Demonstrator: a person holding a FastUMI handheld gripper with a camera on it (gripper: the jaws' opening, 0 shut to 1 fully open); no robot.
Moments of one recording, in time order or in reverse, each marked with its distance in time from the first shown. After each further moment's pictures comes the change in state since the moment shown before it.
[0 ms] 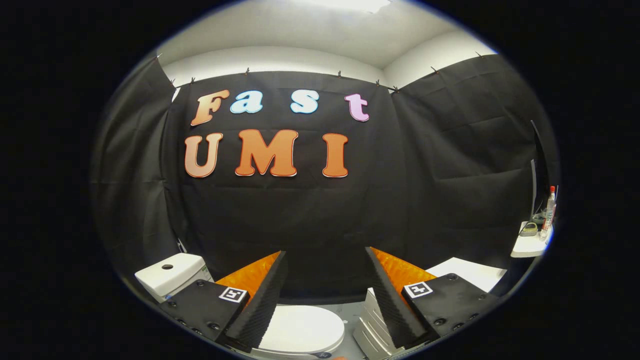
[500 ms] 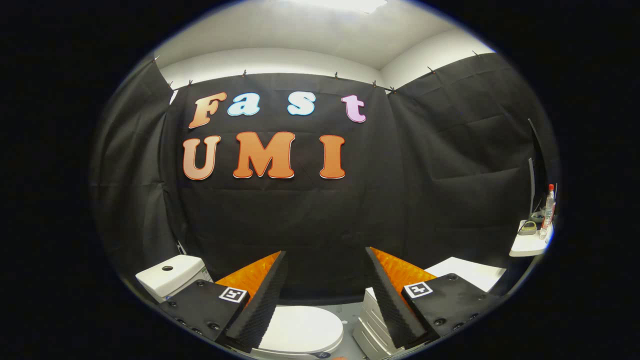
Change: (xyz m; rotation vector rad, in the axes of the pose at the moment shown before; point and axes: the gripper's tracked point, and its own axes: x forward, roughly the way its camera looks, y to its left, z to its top) arm -0.005 -0.010 -0.001 0.022 -0.001 -0.006
